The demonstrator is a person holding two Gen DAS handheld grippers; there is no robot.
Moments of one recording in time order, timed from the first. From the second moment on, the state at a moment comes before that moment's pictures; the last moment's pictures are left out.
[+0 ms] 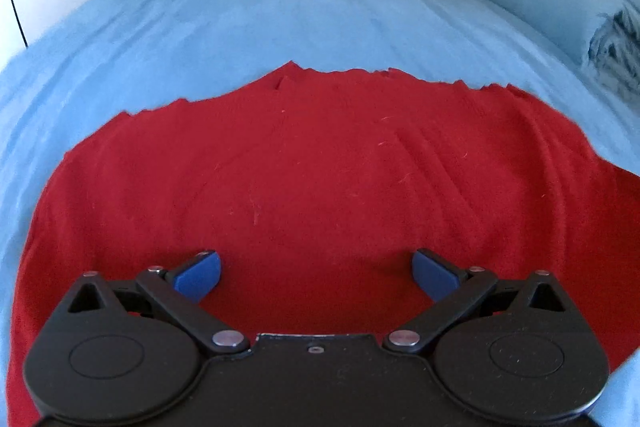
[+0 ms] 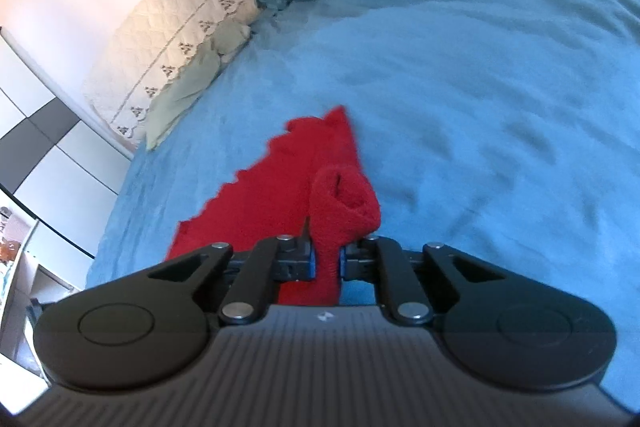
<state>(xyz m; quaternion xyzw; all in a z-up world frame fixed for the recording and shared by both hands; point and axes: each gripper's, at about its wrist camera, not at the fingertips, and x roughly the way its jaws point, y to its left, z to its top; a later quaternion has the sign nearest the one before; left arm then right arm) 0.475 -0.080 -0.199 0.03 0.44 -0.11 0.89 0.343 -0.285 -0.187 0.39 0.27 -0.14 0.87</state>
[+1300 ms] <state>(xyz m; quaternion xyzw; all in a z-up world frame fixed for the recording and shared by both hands) 0.365 0.130 -0.159 -0.05 0.39 -0.09 0.91 0.336 -0.082 -0.161 0.02 0.32 0.08 0.94</state>
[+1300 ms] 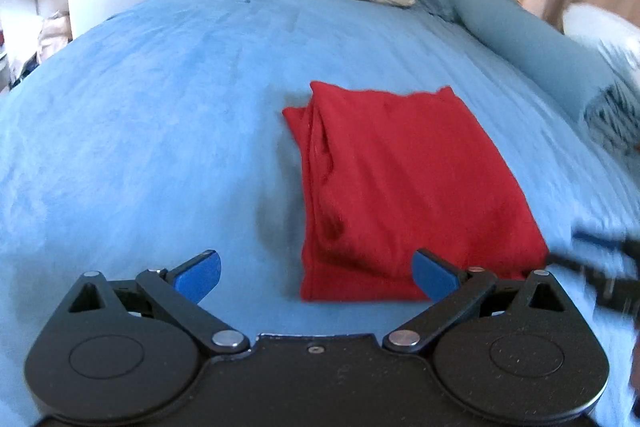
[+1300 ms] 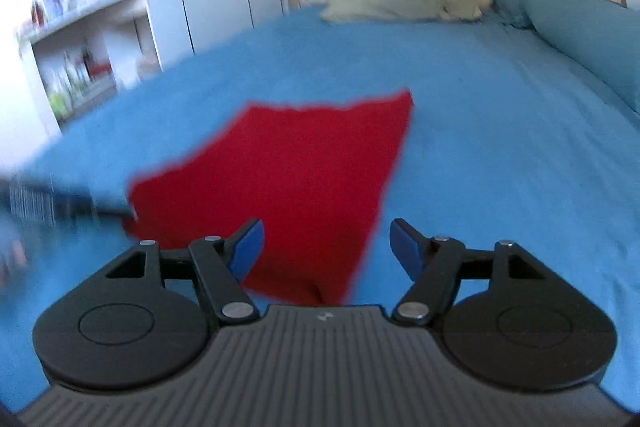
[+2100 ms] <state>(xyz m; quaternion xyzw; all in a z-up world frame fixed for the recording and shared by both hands) 0.378 0.141 -0.192 -0.04 0.42 -0.04 0.91 0.323 -0.083 -0.190 0.01 0.30 0.06 0.95</state>
